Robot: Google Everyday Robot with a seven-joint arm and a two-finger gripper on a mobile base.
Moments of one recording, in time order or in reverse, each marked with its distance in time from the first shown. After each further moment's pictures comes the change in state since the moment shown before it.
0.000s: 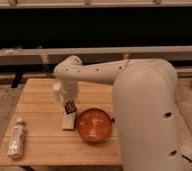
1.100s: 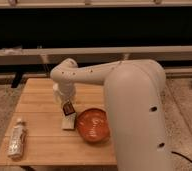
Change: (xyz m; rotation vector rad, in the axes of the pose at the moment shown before) arm -0.001 0.005 0.023 0.010 0.023 -0.020
